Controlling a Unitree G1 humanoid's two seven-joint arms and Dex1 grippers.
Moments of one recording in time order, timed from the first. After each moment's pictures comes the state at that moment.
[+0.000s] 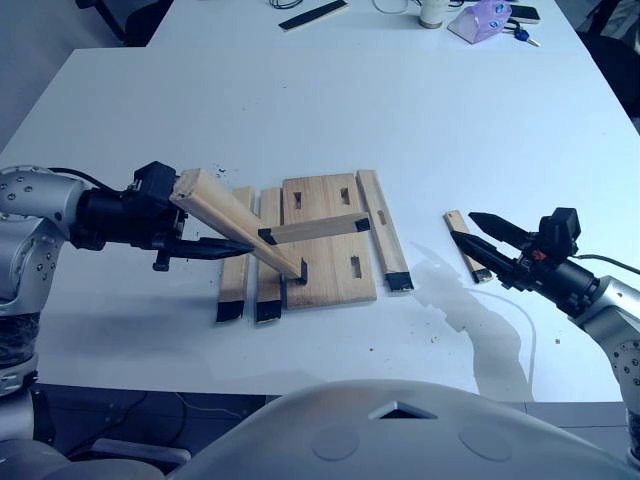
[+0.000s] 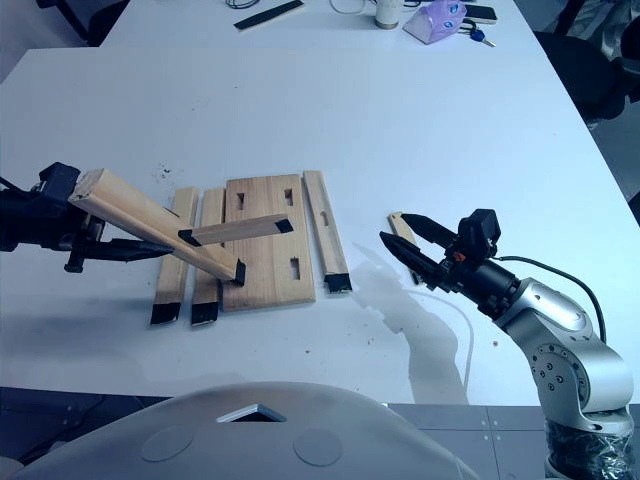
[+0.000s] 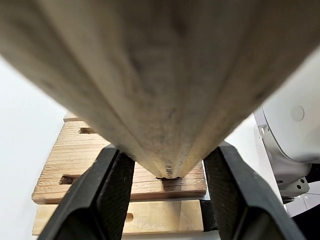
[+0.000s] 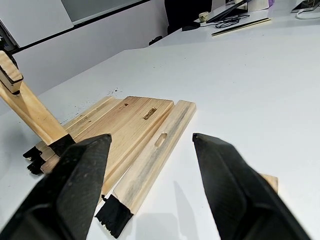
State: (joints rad) left arm -0.11 1.04 0.16 -0.25 -0.70 0.44 -1.49; right arm 0.37 -0.60 -0.29 -0.53 0.80 0.56 0.75
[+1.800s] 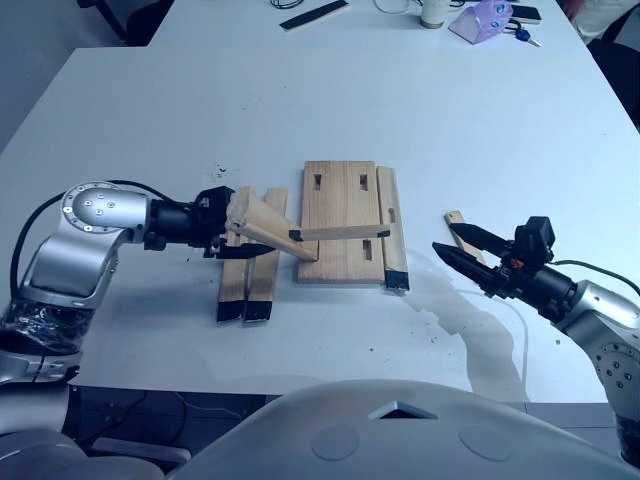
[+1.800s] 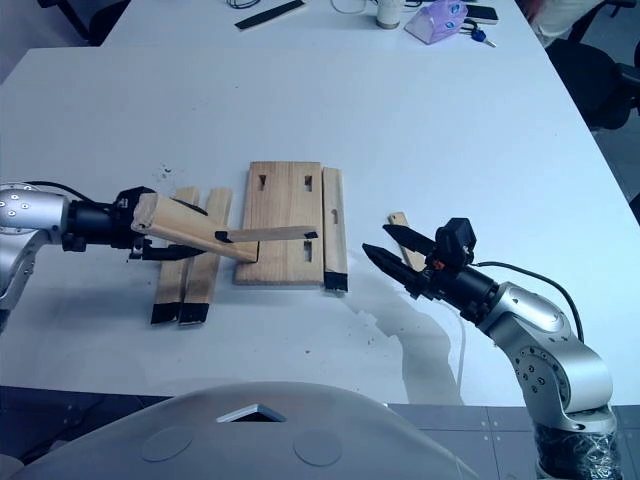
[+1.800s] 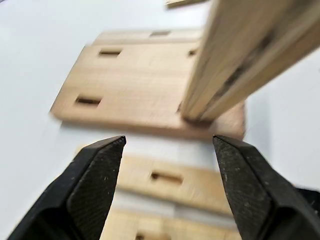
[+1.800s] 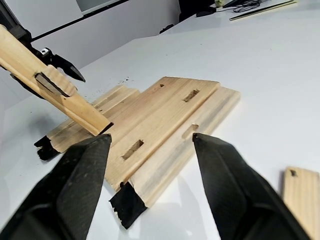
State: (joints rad) left arm -0.12 0.97 -0.05 -0.16 -0.33 0.25 -1.24; right arm 0.40 -0.59 -0.21 -0.55 0.76 0.54 0.73
